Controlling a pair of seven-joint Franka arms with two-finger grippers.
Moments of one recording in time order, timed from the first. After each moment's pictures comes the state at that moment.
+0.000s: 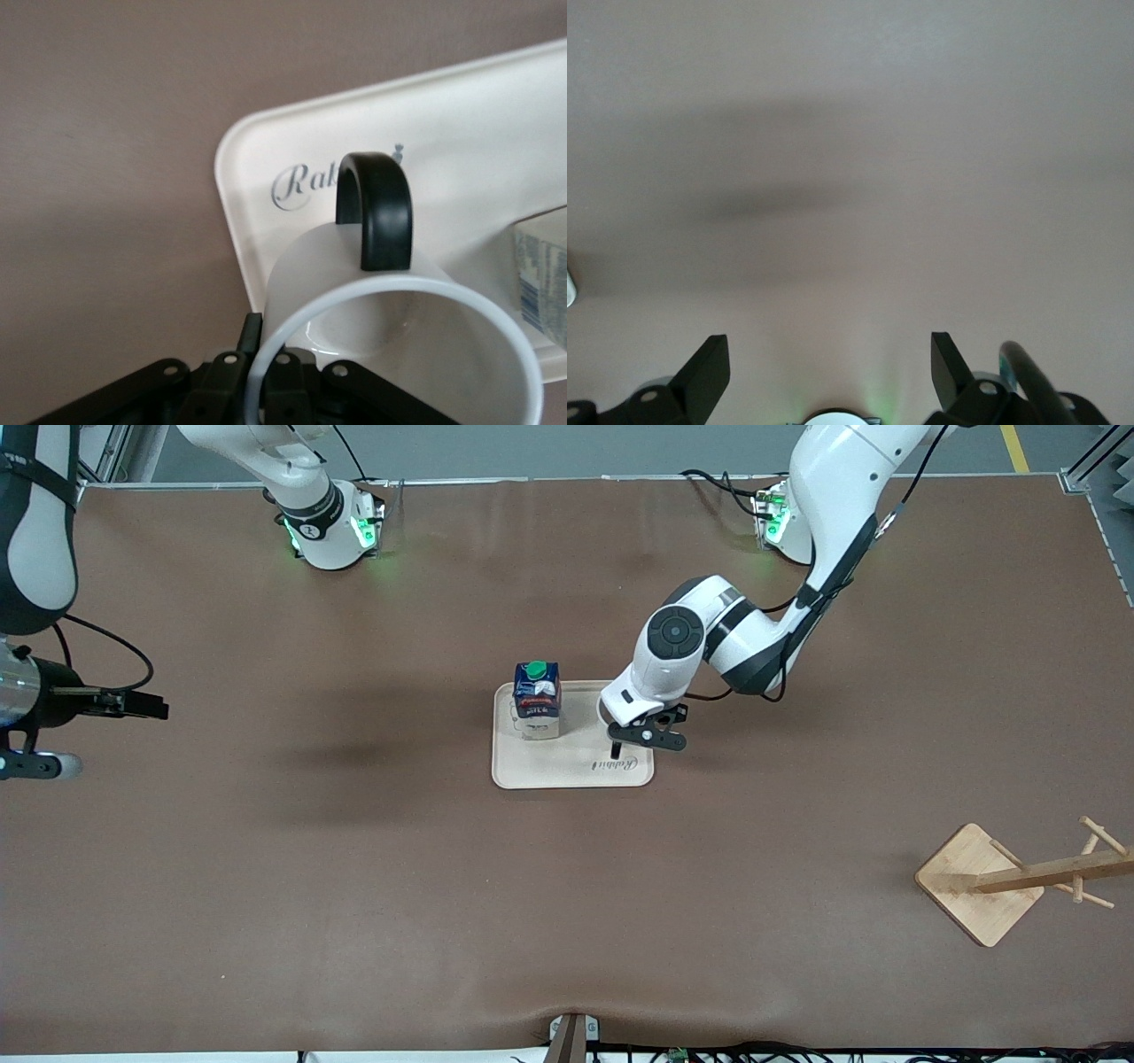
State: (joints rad) left arm -0.27 0.46 -0.45 -1.92 0.22 2.29 -0.61; right arm 0.14 0.25 -0.23 -1.48 0.04 1.45 -0.04
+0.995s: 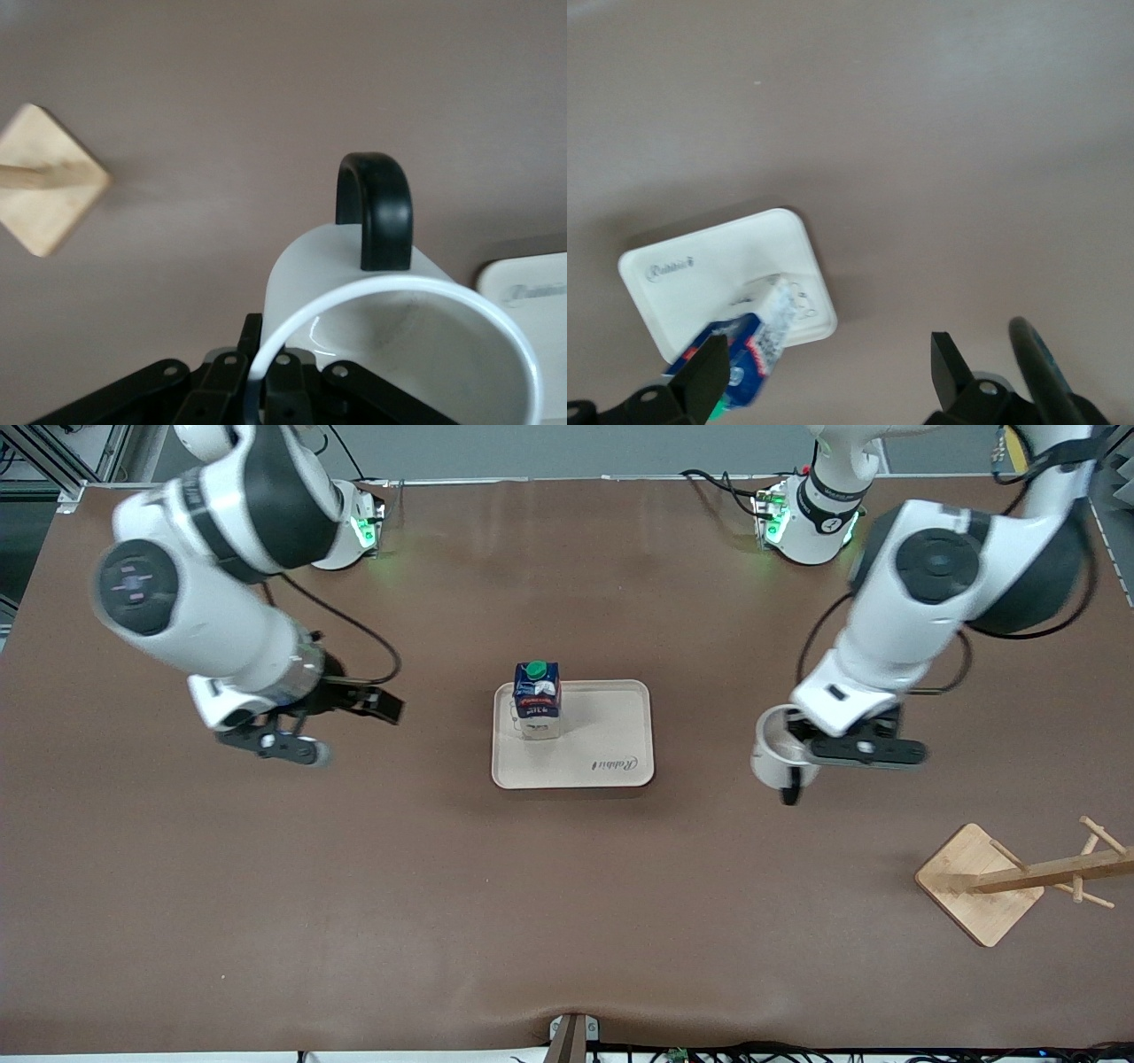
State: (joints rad) left arm 0.13 0.13 -0.44 -1.83 0.21 2.06 -0.23; right arm 0.60 0.28 -0.22 -1.50 0.21 1.71 0.63
